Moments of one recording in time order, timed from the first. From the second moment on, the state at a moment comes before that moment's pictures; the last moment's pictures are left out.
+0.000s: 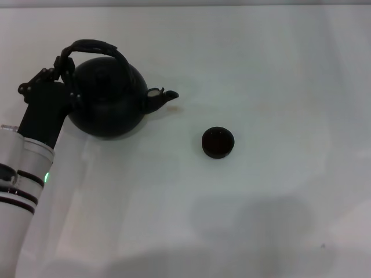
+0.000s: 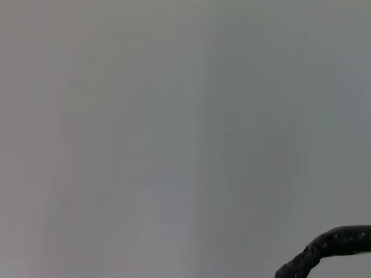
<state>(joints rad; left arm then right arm) -0.38 -2.10 -0.07 -0.41 1.51 1.30 0.14 0.60 2.02 -0.85 -0.14 -0.29 -0.91 0.32</state>
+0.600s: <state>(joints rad) -0.36 -2.09 -0.04 -0.41 1.51 1.31 0.13 0.60 2.02 -0.85 -0.13 -0.29 -0.92 0.32</state>
